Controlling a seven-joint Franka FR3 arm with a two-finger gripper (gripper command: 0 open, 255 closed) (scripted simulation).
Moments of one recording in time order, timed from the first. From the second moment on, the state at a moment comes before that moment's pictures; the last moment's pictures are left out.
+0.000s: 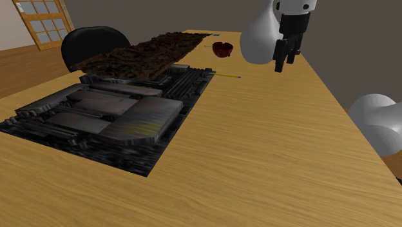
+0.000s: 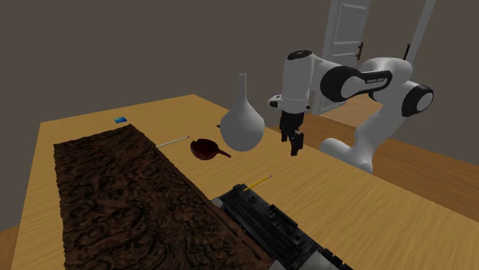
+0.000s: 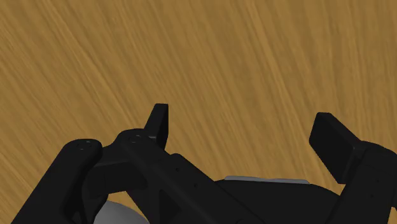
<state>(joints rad) 0.00 -0.81 0.06 -2.36 -0.04 1.48 0.11</state>
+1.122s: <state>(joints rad) -0.14 -0.30 0.14 -1.95 0.00 1.70 0.55</state>
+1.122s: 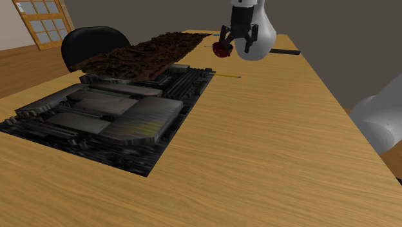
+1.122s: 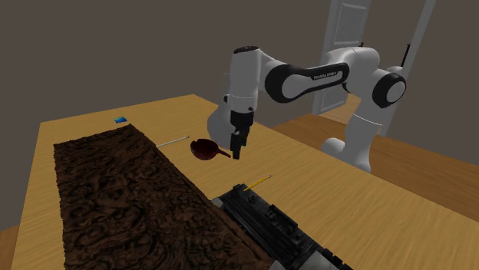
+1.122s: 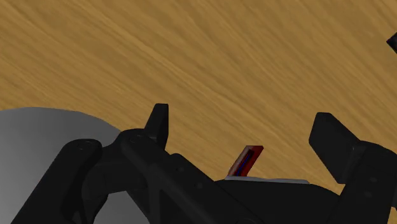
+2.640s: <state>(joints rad) -0.18 -0.11 0.14 -1.84 -0.02 1.83 0.71</state>
